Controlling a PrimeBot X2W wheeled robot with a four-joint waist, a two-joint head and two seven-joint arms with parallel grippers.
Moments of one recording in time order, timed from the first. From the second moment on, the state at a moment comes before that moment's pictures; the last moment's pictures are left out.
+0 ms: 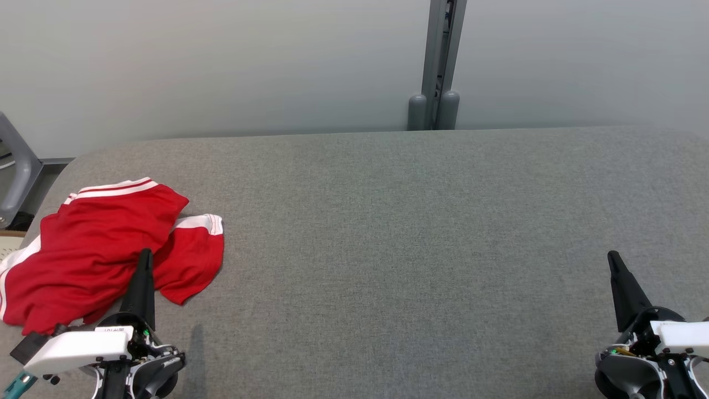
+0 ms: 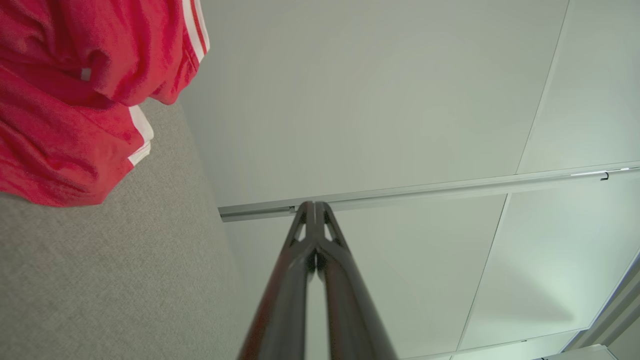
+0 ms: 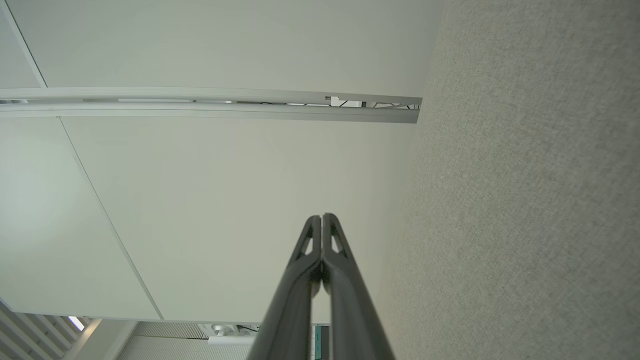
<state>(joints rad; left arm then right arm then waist) -0.10 0.05 0.11 0.25 -1.61 -0.13 0.11 -0.10 -0.05 -0.11 0.25 1.61 0.13 0.11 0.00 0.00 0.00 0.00</state>
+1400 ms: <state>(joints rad) -0.05 0.08 0.05 0.19 -1.37 -0.13 -0.03 -0.07 -0.03 0.04 0.16 1.41 0.13 -0.03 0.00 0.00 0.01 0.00</state>
